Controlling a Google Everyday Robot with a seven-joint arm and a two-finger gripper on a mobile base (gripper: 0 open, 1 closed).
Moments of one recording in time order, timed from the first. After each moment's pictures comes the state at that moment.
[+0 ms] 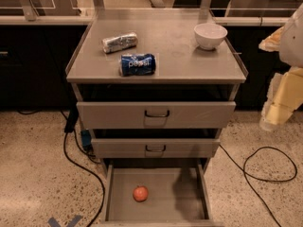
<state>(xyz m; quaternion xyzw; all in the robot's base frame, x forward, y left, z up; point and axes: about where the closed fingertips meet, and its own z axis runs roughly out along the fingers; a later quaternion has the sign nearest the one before) 0.438 -0.217 0.976 -0.60 0.78 -0.03 0.16</state>
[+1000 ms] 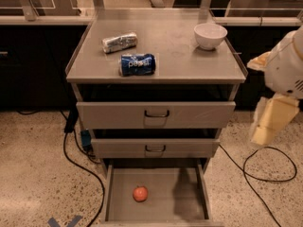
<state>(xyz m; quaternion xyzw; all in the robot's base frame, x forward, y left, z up) 0.432 -0.205 0.936 -0.62 0.77 -0.03 0.17</state>
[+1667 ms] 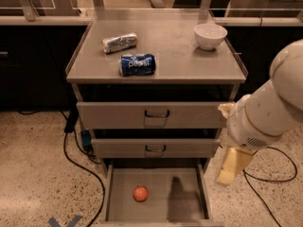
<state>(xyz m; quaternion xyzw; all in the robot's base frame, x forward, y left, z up) 0.415 -0.167 0.823 -0.62 0.76 0.00 0.17</state>
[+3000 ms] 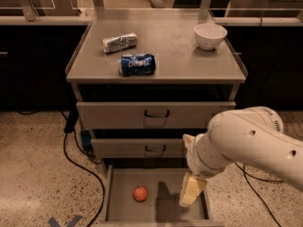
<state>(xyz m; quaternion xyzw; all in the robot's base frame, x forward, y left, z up) 0.421 -0.100 0.692 -0.66 0.73 0.02 0.18</state>
